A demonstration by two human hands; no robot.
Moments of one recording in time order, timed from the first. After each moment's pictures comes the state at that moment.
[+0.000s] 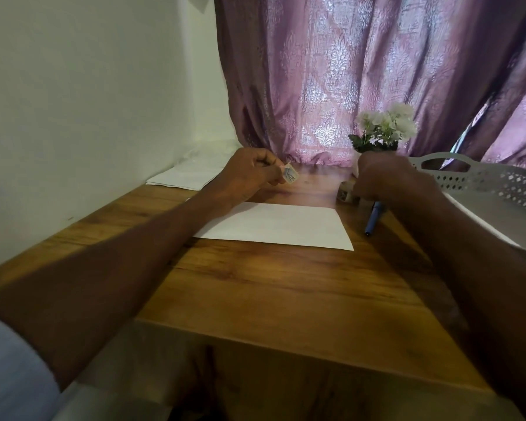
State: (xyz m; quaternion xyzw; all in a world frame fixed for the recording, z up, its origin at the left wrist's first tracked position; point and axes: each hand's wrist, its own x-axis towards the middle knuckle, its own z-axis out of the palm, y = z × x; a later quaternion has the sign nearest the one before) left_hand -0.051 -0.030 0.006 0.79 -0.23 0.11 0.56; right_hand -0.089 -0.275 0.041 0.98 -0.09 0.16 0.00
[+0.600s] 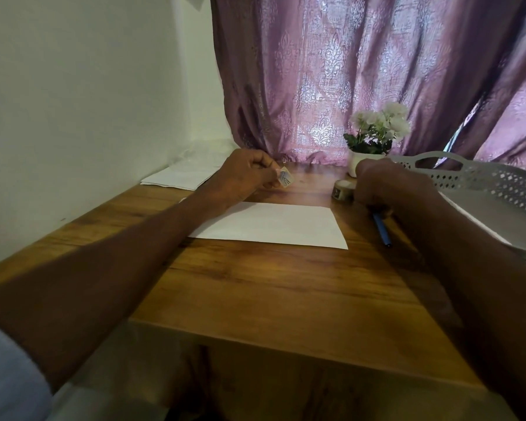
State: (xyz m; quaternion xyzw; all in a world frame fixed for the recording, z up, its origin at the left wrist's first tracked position) left_hand -0.051 -0.030 0.004 0.80 -0.24 0.11 0.54; right_hand -0.088 -0.280 0.039 0.99 -0.13 0.06 -0.05
